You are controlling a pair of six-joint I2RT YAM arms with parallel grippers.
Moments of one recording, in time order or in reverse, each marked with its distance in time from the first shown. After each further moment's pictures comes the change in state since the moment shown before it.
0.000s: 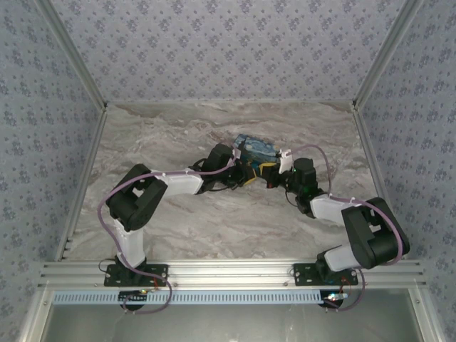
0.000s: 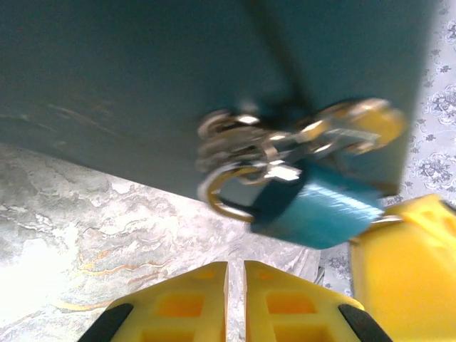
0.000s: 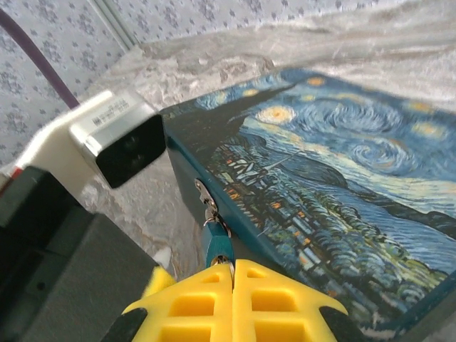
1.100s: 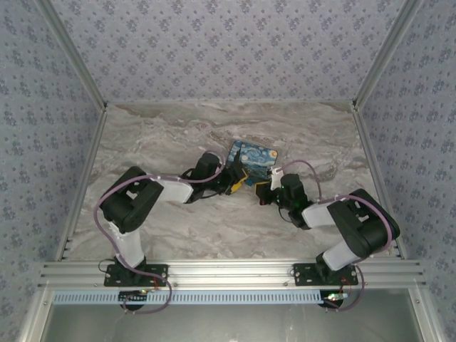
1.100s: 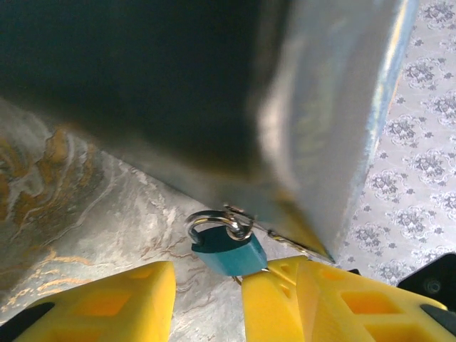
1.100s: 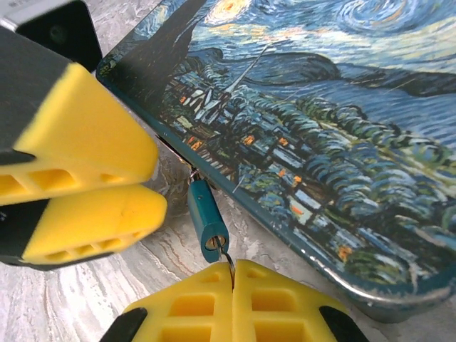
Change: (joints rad) left arm 0.044 -0.049 -0.219 0.208 -0.051 -0.197; right arm 0.152 0.104 -0.117 0.100 0.152 0.097
